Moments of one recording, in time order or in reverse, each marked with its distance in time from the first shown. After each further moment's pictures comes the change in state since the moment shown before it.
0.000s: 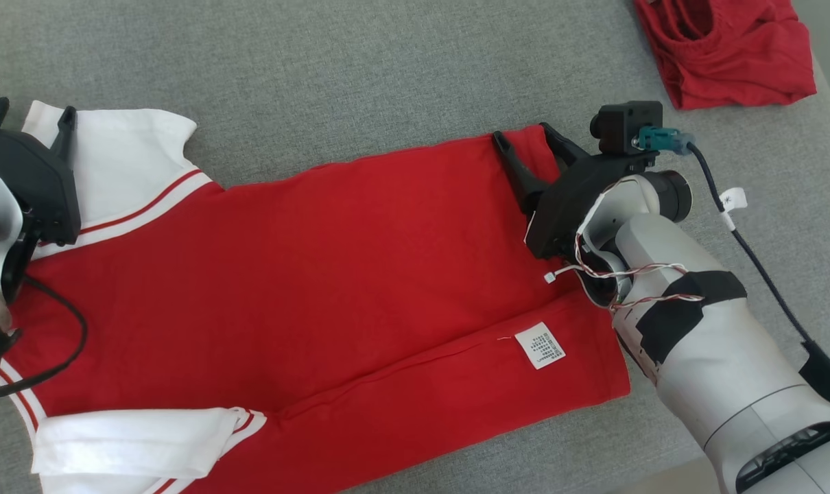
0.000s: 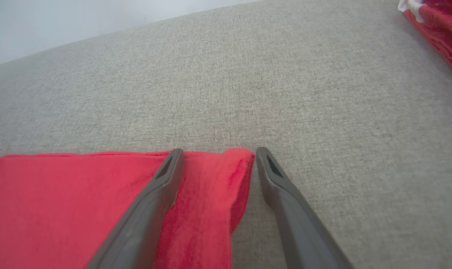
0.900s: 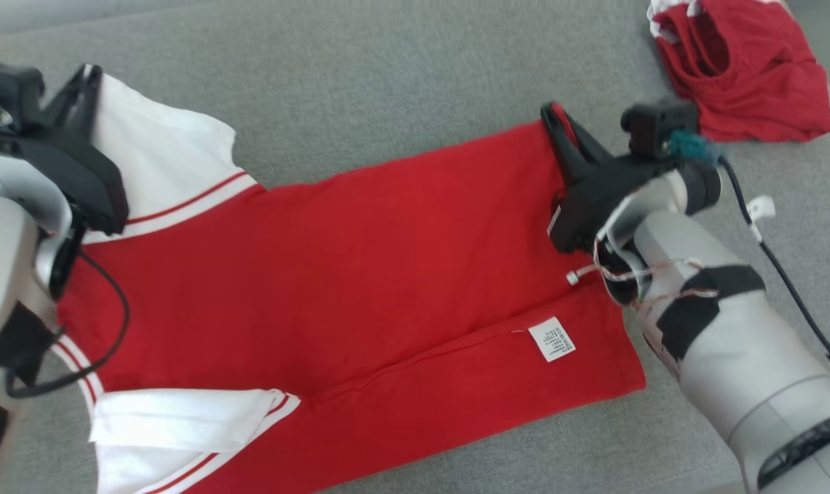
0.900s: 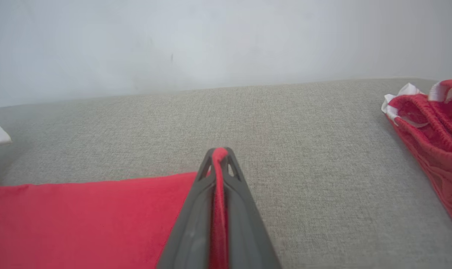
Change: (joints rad) left arm -0.025 -0.037 -0.114 -0.012 -0.081 -0.001 -0.255; right arm -0.041 -0.061 0.121 0.052 0.050 0.000 -0.195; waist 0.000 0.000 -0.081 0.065
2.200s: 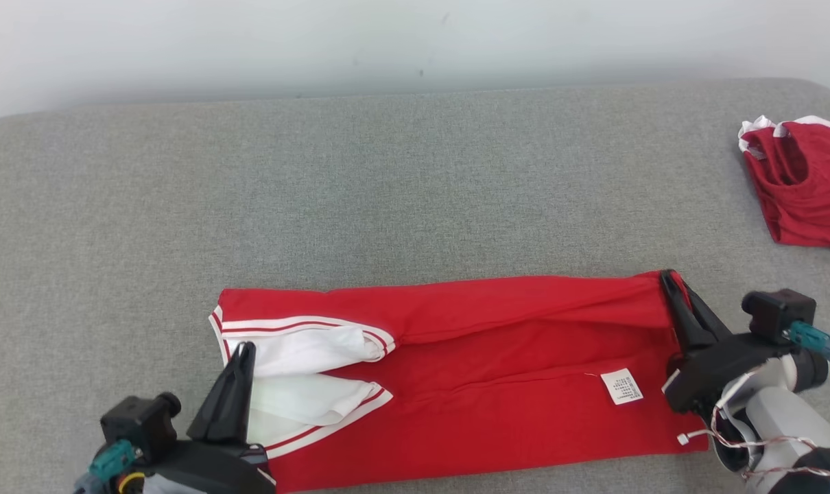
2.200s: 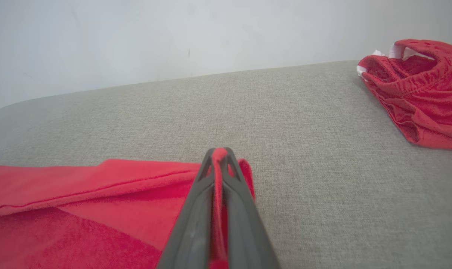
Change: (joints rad) left arm 0.829 -0.059 0.065 -0.698 -0.212 0.202 -0.159; right arm 0.576 -0.236 -0.257 -0.368 -0.040 0.000 -0.039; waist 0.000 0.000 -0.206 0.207
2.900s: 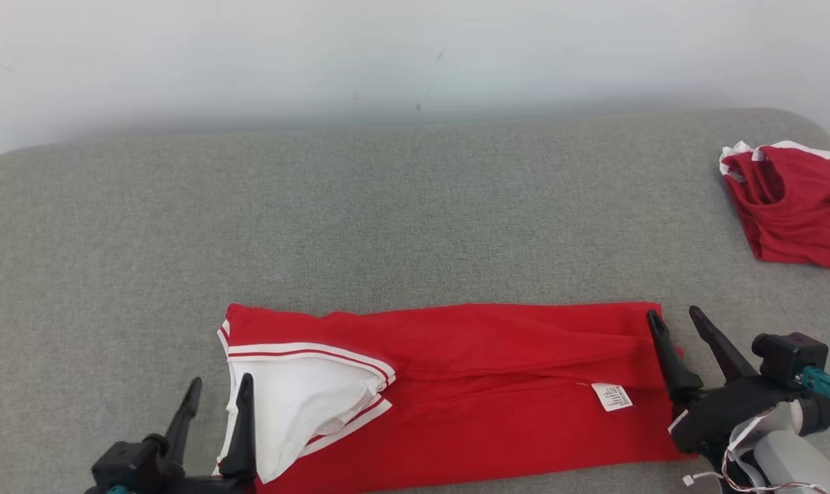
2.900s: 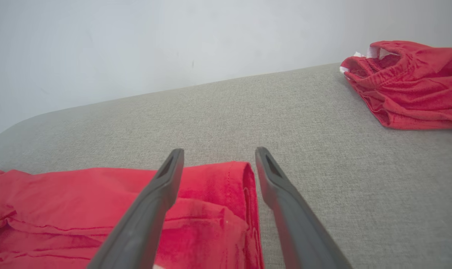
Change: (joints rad) left arm 0.149 -0.127 0.178 0.027 0.179 -0.008 -0.007; right arm 0.160 -0.003 -0.070 -0.118 0.019 0.000 -0.002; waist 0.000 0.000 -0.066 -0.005
